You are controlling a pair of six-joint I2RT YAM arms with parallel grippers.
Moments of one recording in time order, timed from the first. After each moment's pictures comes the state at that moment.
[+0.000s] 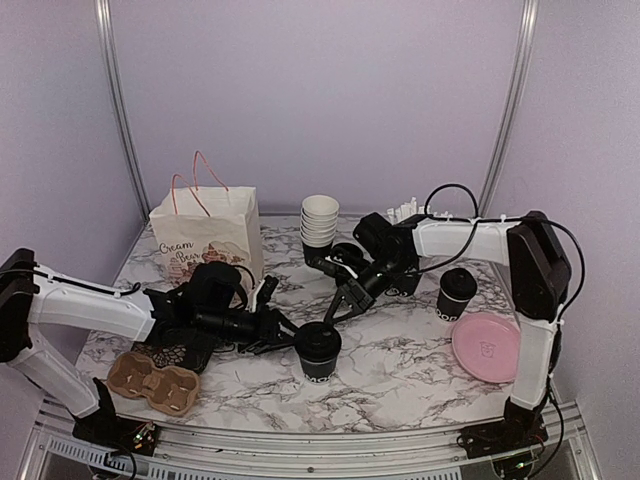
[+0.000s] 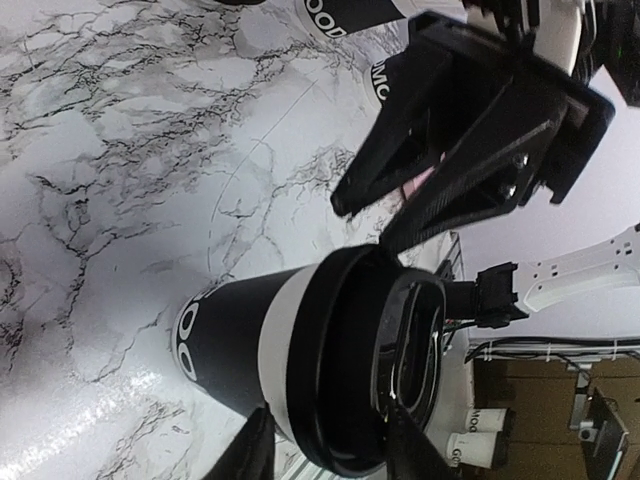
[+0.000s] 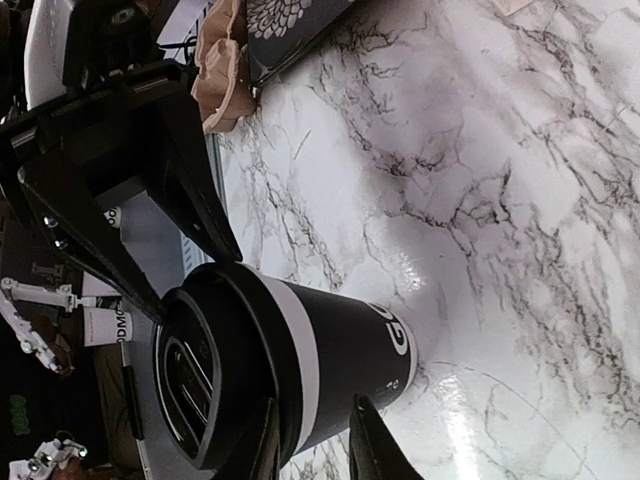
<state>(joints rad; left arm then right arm) -0.94 1.48 0.70 0.21 0.40 -0.99 0.66 1.98 1.48 -0.82 -0.95 -0.19</state>
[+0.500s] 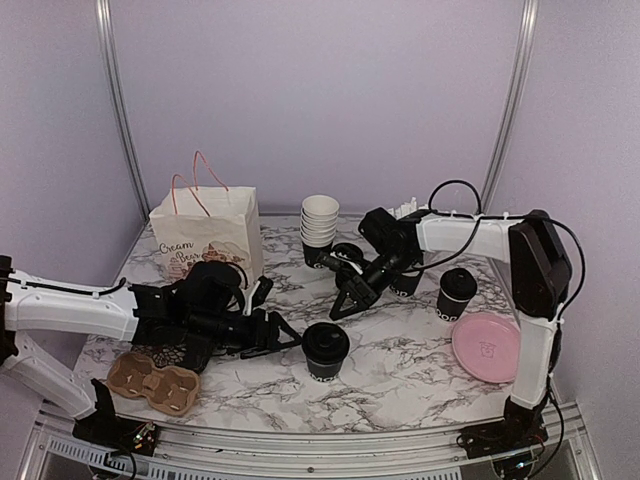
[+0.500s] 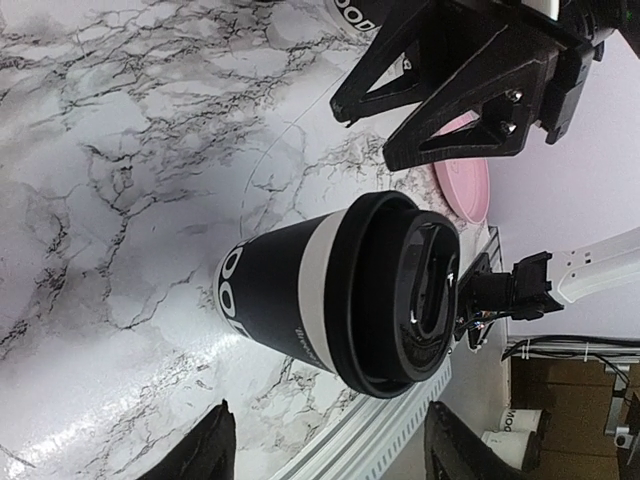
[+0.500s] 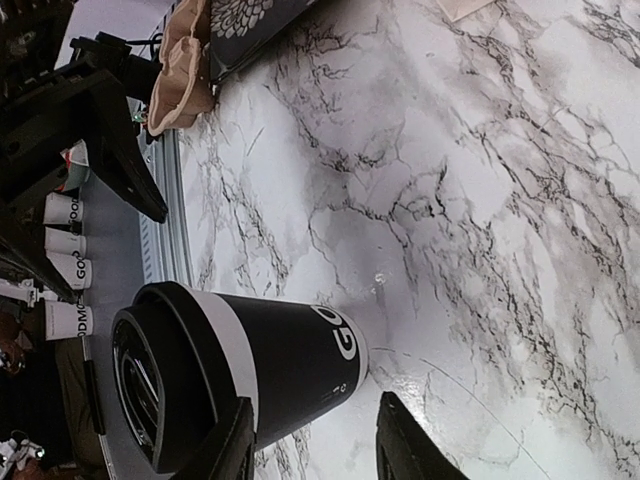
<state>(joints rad) -1.01 1.37 0.75 -0.04 0.25 -0.96 0.63 1.99 1.51 -0.85 -0.89 -0.28</state>
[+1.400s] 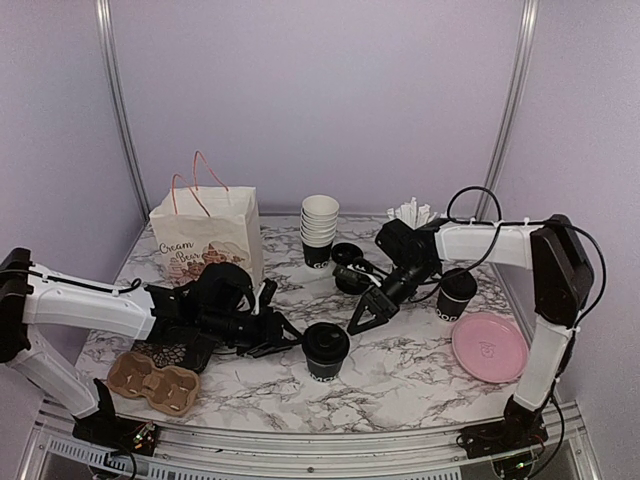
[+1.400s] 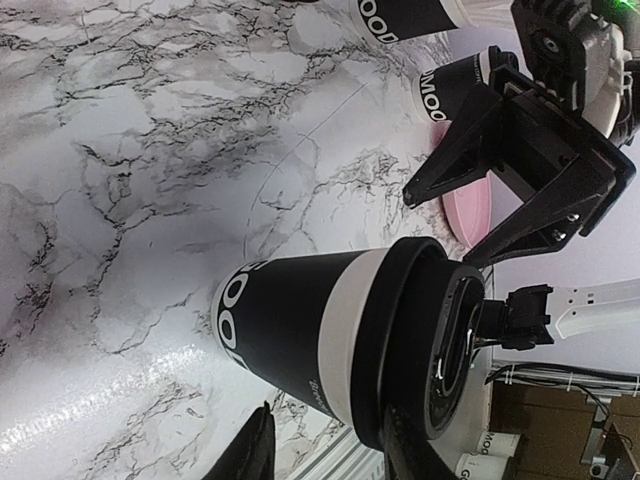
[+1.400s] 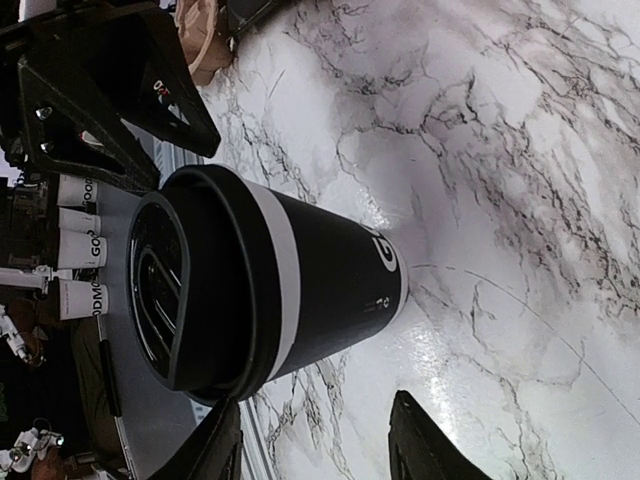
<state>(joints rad) -0.99 1.46 0.77 0.04 0.26 -1.04 0.61 1.85 1.33 -0.87 -0.89 -0.32</state>
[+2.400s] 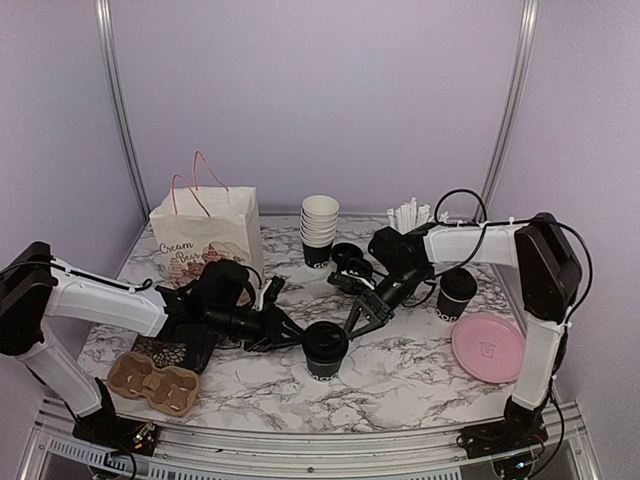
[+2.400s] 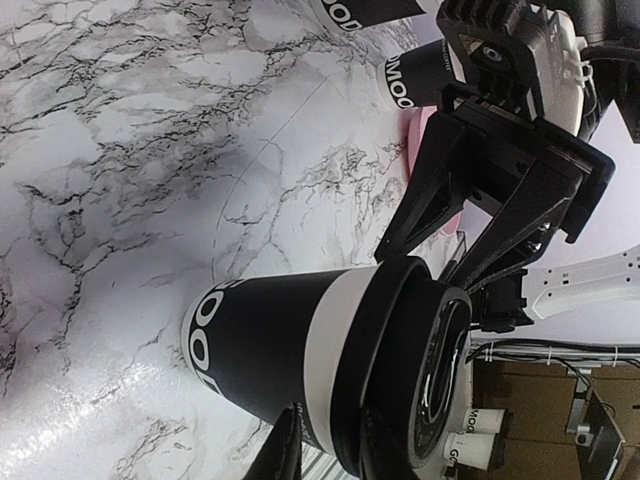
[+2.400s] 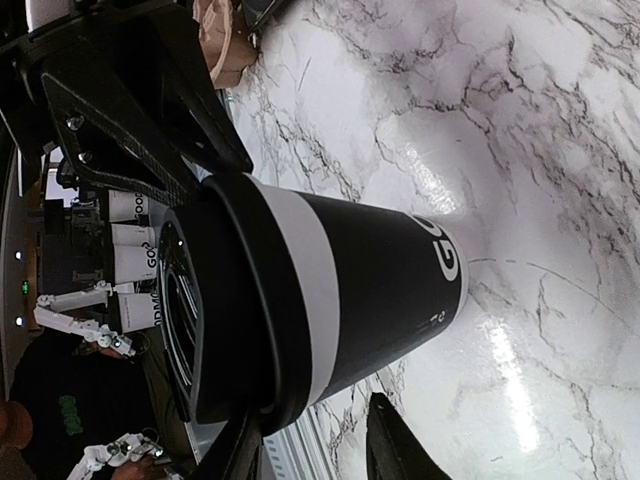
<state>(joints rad) -0.93 1.58 0.75 0.17 0.42 -0.99 0.63 1.94 1.35 -0.91 -0.98 -0.21</state>
